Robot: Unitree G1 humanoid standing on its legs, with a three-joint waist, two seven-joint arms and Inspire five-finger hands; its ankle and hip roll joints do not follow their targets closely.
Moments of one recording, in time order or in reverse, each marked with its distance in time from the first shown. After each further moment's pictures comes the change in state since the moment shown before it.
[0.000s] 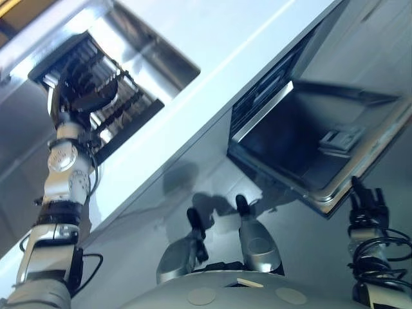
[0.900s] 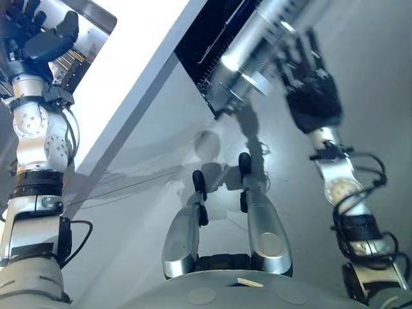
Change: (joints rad) left arm -0.176 0.042 0.019 0.036 0.030 -0.076 0.066; right arm -0.270 0.070 0.522 -1.102 0.027 0.244 0.570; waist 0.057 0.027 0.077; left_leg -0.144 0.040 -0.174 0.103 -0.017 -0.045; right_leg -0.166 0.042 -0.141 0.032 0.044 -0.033
